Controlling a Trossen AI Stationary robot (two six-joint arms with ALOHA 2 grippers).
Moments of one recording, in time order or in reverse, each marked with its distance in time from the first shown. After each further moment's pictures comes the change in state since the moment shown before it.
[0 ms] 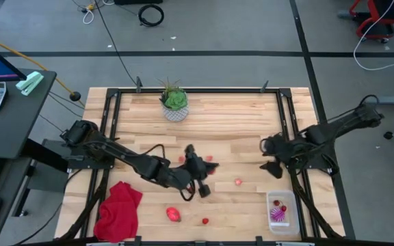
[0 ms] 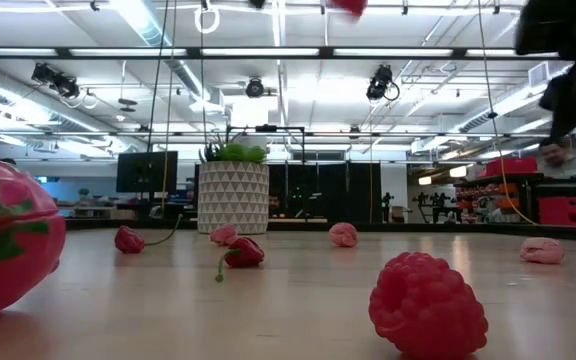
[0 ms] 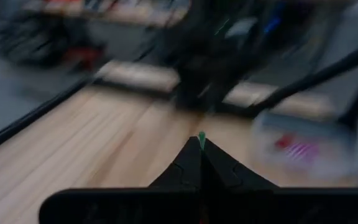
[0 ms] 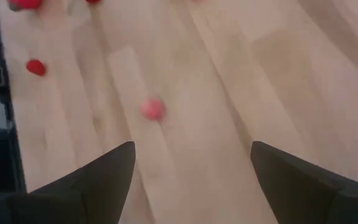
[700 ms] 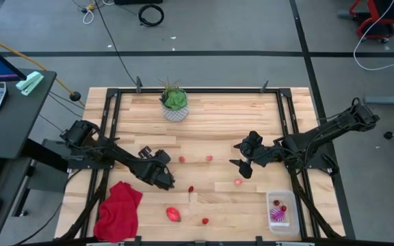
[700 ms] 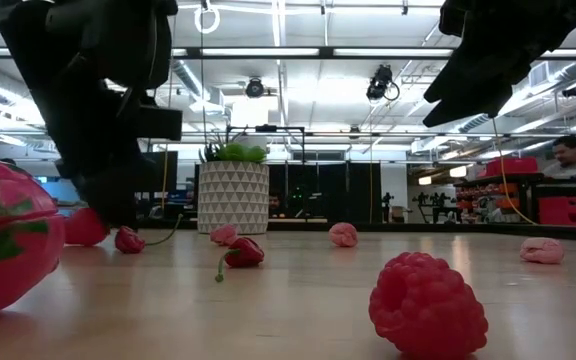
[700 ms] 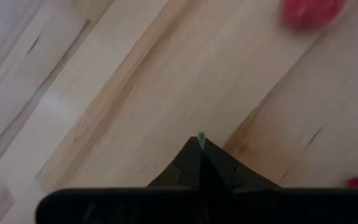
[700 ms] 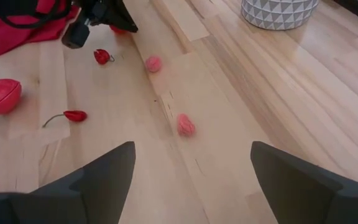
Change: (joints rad) left arm -0.003 -0.005 -0.425 -0.844 0.129 -0.808; right arm -0.057 0.378 0.000 0.633 0.315 -0.286
